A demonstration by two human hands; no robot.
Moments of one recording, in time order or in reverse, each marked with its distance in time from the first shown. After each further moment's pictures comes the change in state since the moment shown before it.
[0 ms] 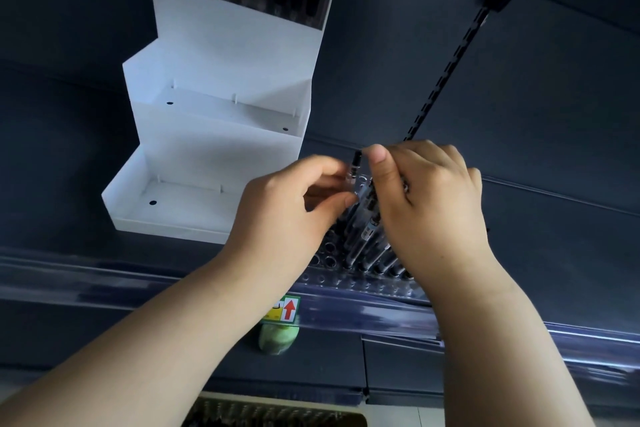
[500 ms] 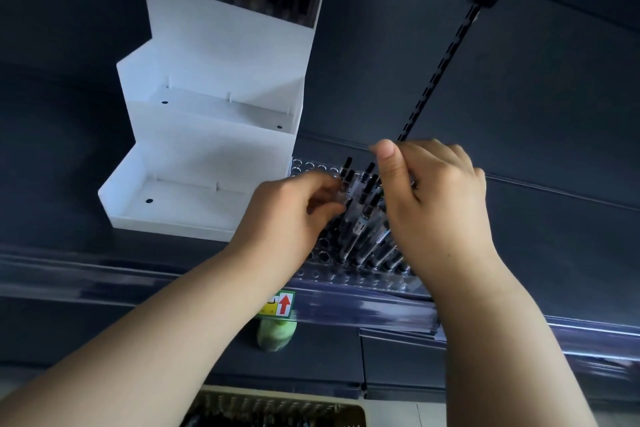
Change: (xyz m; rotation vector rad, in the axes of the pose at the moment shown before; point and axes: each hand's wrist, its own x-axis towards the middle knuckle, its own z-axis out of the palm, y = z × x) left_hand 0.003 -0.017 0.014 0.161 -0.091 -0.015; right_hand -0.004 0.009 -0.007 0.066 0.039 0.015
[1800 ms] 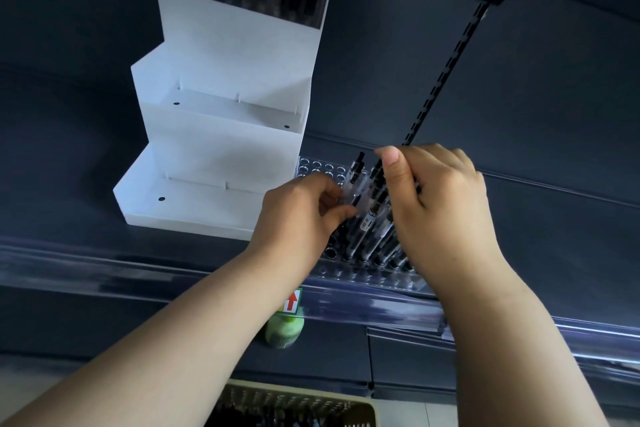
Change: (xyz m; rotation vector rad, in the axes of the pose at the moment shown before) left_hand 0.000 -0.005 0.012 0.122 -0.018 -0.085; right_hand -0.003 0.005 0.003 0.026 -0.004 -0.086
